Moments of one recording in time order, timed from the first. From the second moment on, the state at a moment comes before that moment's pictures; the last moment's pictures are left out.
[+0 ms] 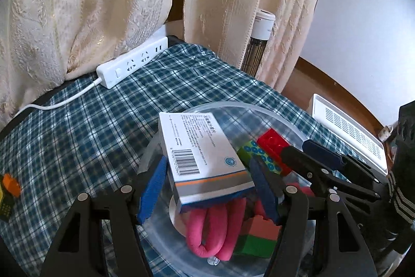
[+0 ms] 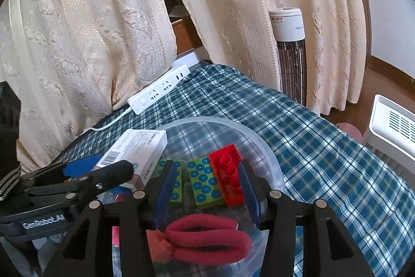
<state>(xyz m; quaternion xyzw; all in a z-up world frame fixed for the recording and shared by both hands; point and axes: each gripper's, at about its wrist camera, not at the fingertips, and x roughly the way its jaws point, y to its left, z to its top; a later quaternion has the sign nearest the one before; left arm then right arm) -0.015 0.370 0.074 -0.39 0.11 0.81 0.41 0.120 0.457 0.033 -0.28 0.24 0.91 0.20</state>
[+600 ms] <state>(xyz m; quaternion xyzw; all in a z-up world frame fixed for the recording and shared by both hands) -0.041 0.357 0.081 -0.40 0.05 0.82 0.40 0.123 0.458 0.031 -0.28 0.25 0.91 0.20</state>
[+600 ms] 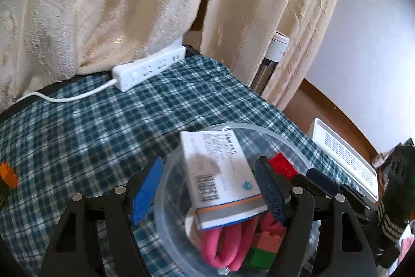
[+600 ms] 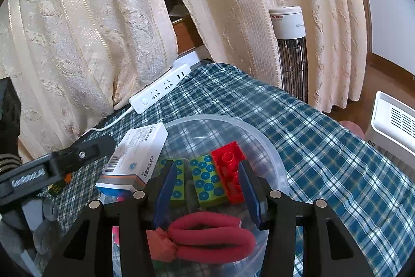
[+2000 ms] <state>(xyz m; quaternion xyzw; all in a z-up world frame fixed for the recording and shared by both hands) -0.068 0.270 0.083 -0.40 0.04 0.86 0.31 0.090 0.392 0.075 -0.26 0.20 0.93 0.15</state>
